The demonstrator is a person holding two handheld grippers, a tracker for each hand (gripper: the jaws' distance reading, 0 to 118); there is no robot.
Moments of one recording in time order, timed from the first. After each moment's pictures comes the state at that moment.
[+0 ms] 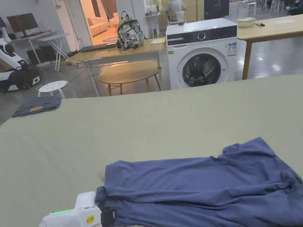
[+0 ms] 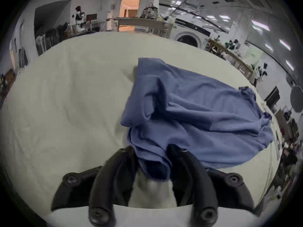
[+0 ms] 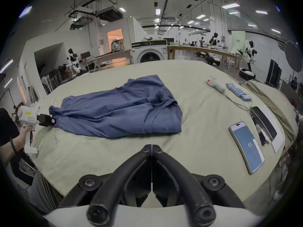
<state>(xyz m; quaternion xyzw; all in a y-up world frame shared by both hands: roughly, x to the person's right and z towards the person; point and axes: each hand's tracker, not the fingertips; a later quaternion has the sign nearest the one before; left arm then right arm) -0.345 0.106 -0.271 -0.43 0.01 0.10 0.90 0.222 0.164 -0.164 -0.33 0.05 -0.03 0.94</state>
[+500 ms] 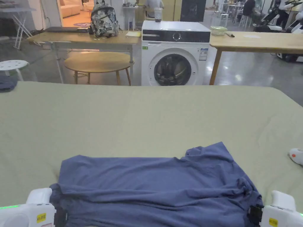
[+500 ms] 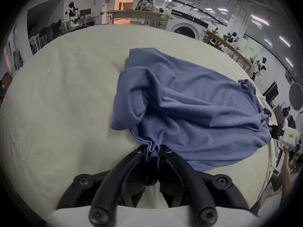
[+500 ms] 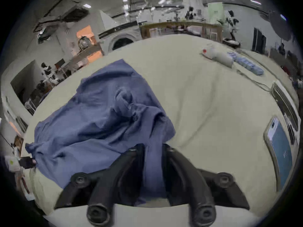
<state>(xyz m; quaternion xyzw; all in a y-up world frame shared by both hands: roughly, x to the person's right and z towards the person) -0.337 0.105 -0.279 -0.46 0.00 0.11 0.88 0.241 0.104 -0.307 -0.39 -0.04 -0.13 0.91</state>
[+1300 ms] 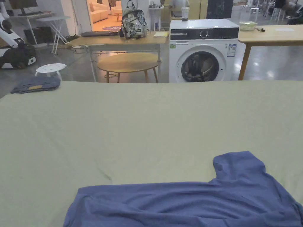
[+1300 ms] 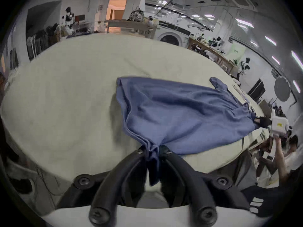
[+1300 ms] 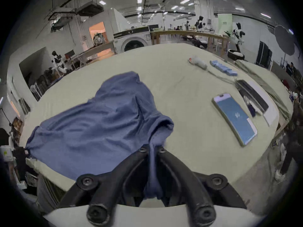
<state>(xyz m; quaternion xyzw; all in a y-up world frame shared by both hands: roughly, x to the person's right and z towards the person) -0.371 0.134 -0.053 -0.43 -0.06 0.14 0.89 0.243 0.145 -0.122 -0.39 -0.01 -0.07 0.92</state>
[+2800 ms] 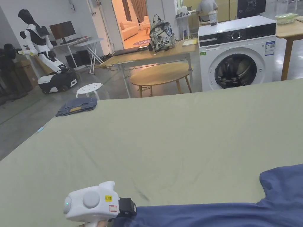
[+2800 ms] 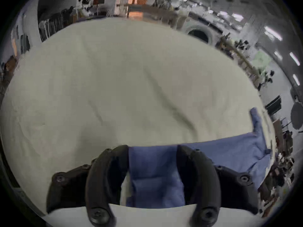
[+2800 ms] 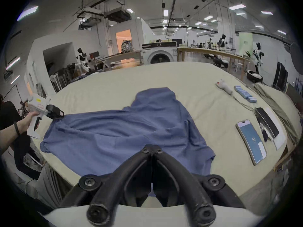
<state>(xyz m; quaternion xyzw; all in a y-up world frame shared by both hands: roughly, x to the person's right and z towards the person) -0.400 0.116 -0.291 -0.52 0.04 0.15 0.84 0.204 0.170 -0.124 -0.33 0.09 -0.03 0.94</state>
